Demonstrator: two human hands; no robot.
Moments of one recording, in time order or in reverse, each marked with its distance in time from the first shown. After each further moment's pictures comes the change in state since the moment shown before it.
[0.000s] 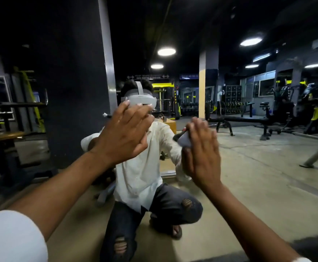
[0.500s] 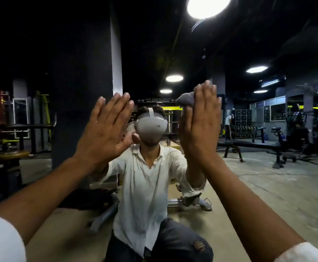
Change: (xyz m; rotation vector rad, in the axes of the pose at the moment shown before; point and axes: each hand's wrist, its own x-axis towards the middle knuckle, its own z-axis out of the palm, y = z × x) left_hand 0.080 -0.017 0.011 0.102 0.007 -0.202; right_hand 0.167 0.066 -0.025 0.083 0.232 0.122
